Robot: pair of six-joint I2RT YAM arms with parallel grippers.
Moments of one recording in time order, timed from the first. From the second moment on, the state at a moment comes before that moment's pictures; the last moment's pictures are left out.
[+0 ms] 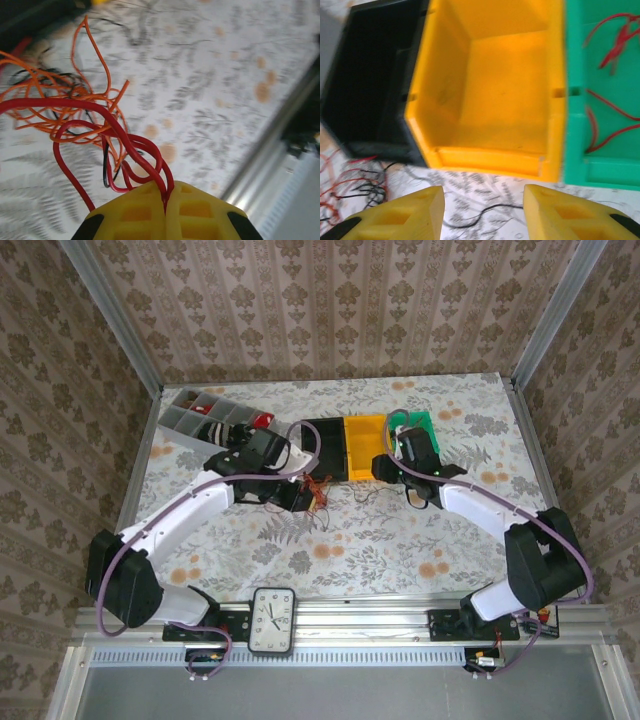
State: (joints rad) left arm -0.64 1.39 1.13 -0.80 0.53 -0.12; right arm 0.39 1.47 0.88 -0.15 -0.06 0.39
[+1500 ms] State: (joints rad) left arm -0.73 1.66 1.08 -0.58 0.43 -0.13; right arm 0.75 1.30 0.73 -0.39 -0.22 0.08
